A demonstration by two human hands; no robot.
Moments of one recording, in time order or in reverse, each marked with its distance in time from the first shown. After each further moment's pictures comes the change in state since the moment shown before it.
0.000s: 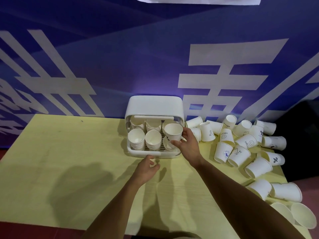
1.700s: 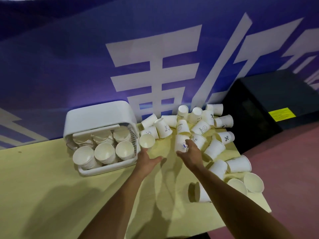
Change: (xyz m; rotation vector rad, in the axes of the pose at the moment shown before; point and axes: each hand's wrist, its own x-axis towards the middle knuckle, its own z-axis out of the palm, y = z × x) left_hand 0.042 0.122 0.123 0.014 -0.063 0.099; right_hand -0.024 0.086 -0.155 -0.363 0.303 0.287
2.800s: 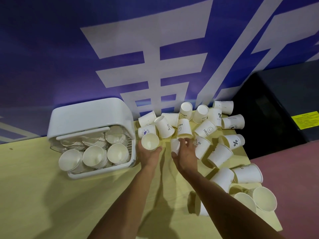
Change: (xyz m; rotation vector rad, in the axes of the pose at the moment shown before) left_hand 0.052 0.020 0.054 -0.463 0.341 -0.199; right_hand 0.037 0.010 0.034 -0.331 0.013 -0.242
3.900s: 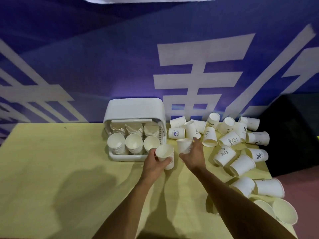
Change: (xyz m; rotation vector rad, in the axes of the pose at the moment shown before) left_hand -0.059 -0.005 -0.134 0.064 -0.176 0.121; right_hand -0.036 -0.076 -0.003 0.368 -0.112 0.064
